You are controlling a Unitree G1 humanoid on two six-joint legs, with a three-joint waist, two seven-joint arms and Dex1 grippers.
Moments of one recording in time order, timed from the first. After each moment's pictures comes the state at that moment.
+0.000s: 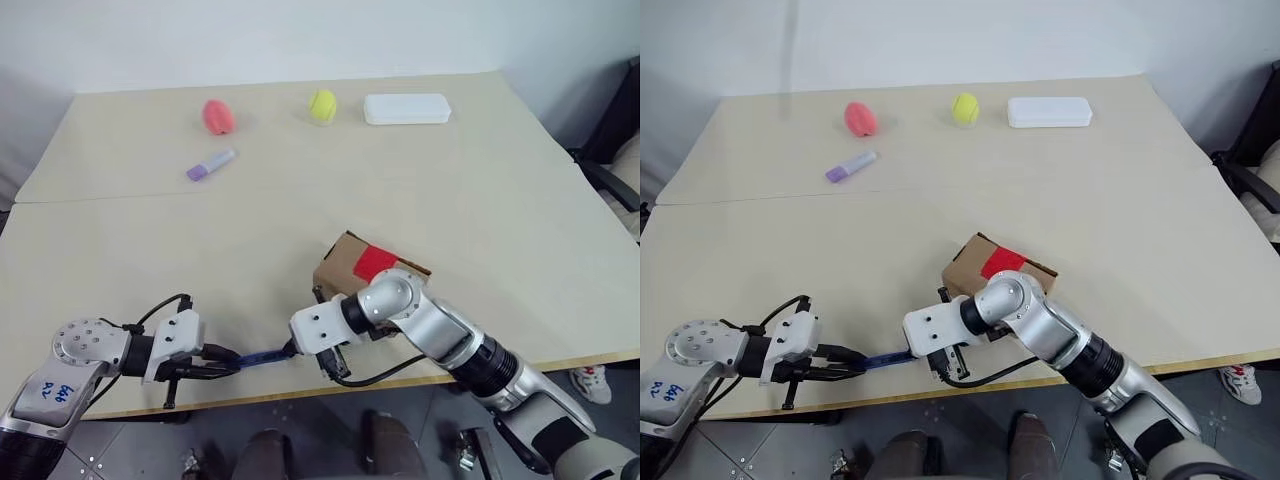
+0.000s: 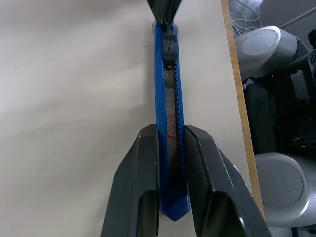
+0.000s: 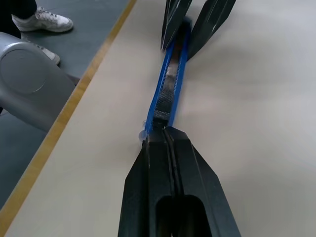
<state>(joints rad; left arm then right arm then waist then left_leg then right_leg) 0.02 0.91 0.03 -0.16 -0.33 0.16 -1.23 -0.68 -0.40 0.68 -0.13 -0.06 0.25 1.21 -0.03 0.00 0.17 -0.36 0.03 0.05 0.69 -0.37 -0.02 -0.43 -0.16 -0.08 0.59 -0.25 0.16</state>
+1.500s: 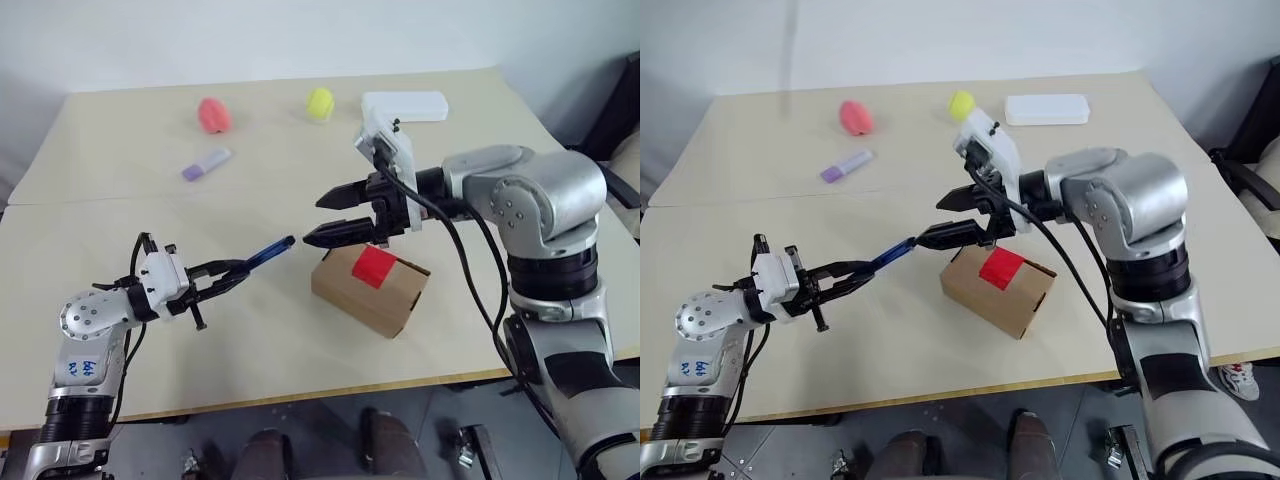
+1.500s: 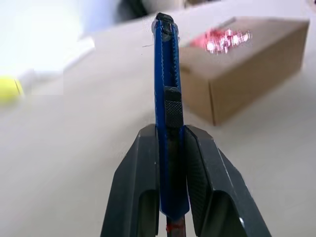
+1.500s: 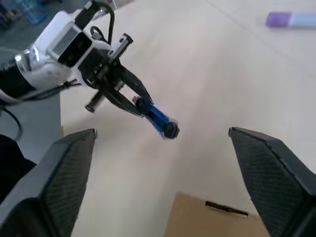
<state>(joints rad) -0.25 0.59 0.17 0.08 -0.36 -0.24 -1.07 -1.16 -0.46 0.15 -0.06 0.48 1.35 1.04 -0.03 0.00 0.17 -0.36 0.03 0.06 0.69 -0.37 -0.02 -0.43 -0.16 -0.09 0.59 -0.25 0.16</state>
